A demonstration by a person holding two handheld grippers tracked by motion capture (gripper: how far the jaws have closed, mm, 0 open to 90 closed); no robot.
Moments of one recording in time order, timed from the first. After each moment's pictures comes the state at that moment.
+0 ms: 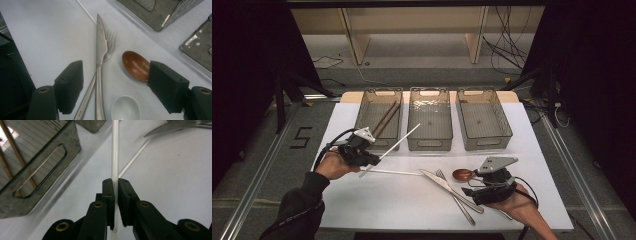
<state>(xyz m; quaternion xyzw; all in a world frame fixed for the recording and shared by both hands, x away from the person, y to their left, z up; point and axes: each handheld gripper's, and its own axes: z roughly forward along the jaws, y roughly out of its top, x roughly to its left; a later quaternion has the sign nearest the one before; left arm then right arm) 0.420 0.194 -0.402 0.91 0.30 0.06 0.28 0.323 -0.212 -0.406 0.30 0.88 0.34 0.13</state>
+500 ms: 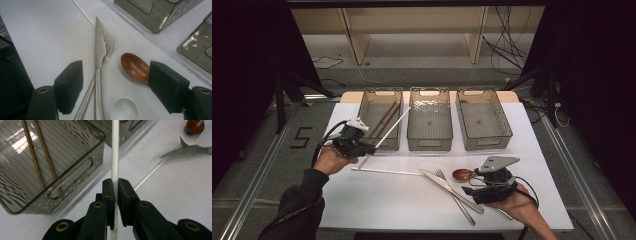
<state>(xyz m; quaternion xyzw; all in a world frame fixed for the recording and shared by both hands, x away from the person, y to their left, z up) 0.431 0.205 -0.386 0.88 0.35 0.10 0.32 0.323 -0.213 -0.405 0.31 0.87 0.35 0.13</state>
